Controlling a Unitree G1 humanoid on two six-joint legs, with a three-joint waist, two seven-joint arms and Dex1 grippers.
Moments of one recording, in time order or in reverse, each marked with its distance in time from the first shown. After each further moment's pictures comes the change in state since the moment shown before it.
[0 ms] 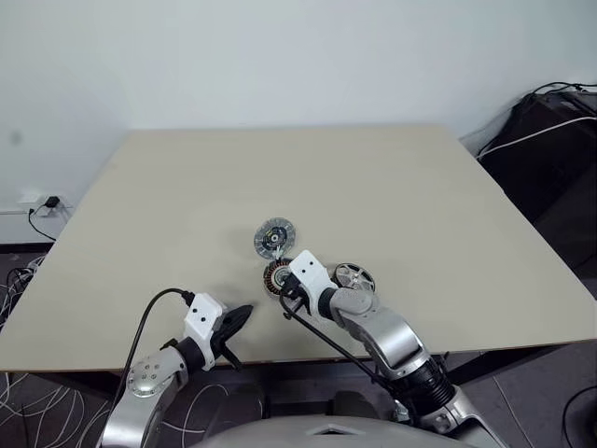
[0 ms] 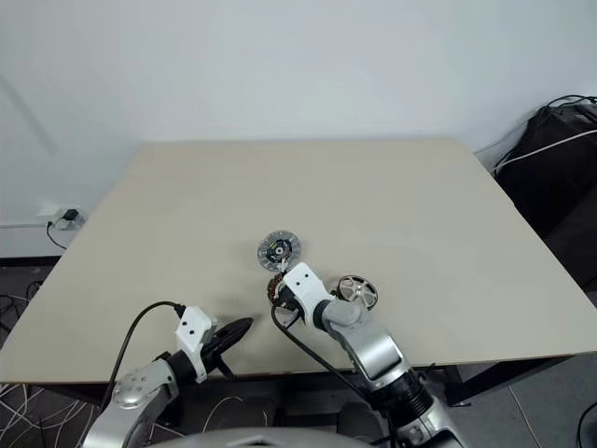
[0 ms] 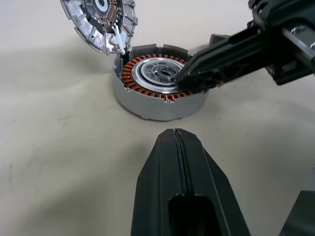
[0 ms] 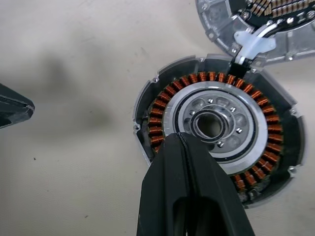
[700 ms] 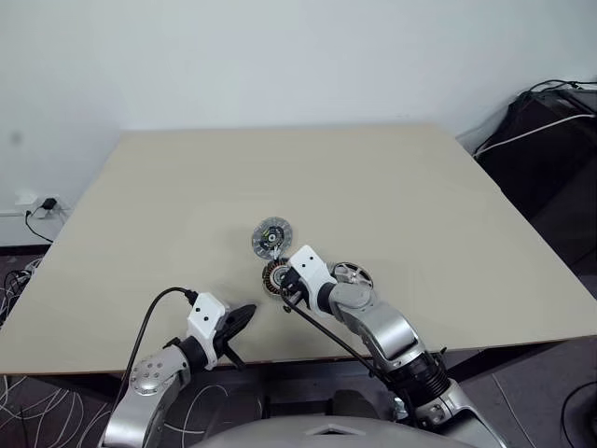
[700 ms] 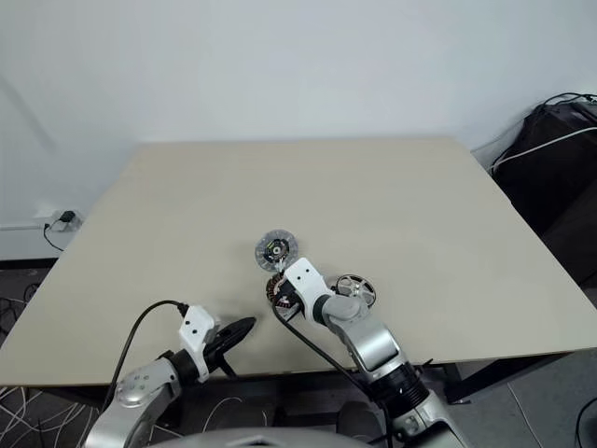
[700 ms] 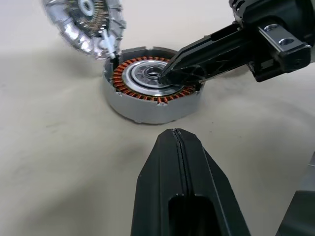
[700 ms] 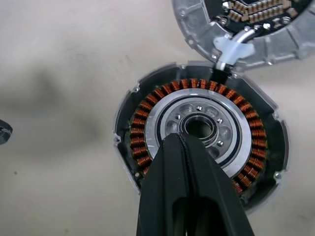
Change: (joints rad) left arm -0.005 0.000 -0.021 -0.007 -0.001 0.009 0.000; right arm -0.033 0.012 -0.023 0.061 0.001 -0.038 -0.008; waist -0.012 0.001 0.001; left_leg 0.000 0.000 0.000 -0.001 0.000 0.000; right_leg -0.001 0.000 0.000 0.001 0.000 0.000
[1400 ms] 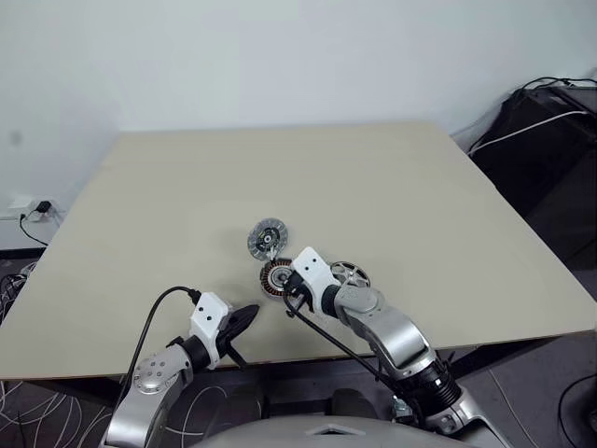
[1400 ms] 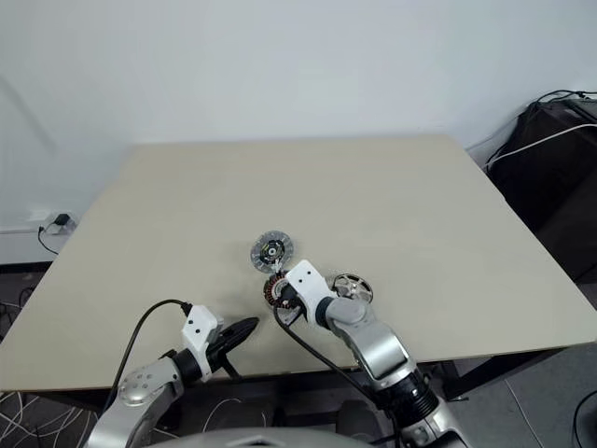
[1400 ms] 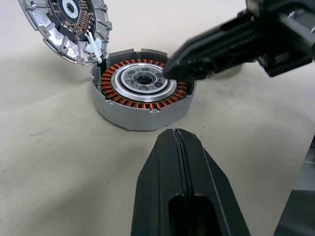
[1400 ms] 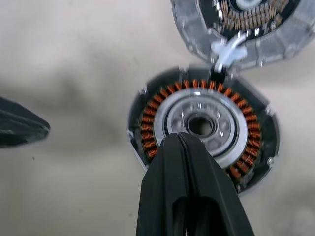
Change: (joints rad) left arm -0.006 0.001 -0.008 0.000 -0.001 0.007 -0.001; right arm 0.036 -0.034 0.010 -0.112 0.002 0.007 0.029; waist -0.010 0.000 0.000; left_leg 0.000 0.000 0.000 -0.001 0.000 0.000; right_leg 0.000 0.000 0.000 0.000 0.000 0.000
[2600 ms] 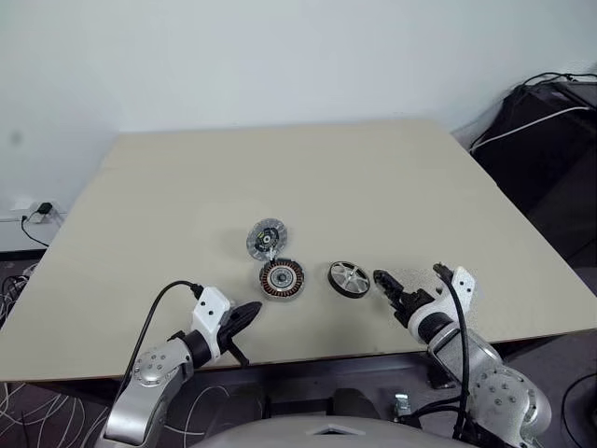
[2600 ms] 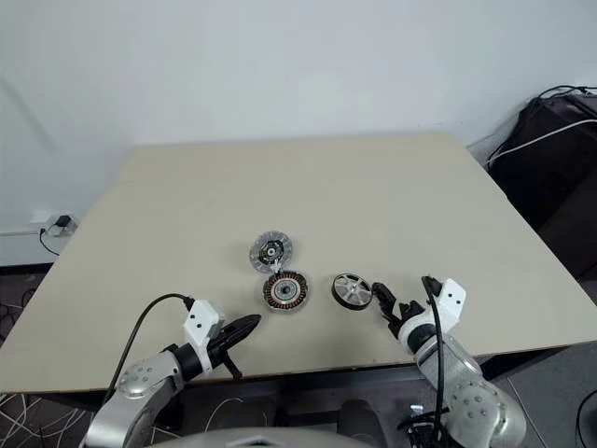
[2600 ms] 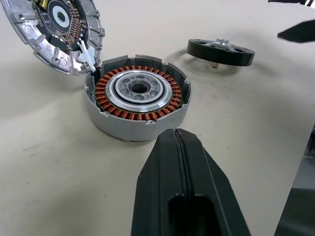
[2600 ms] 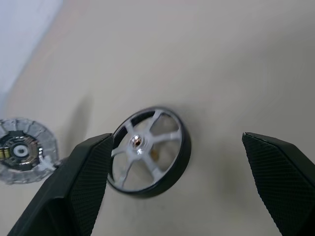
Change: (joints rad) left arm -0.027 0.011 0.001 -0.032 -0.008 0.059 -0.018; right arm 0.303 0.284 -0.988 -0.334 0.852 0.422 -0.581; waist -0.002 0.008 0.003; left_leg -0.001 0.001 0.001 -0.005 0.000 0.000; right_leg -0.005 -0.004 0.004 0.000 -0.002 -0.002
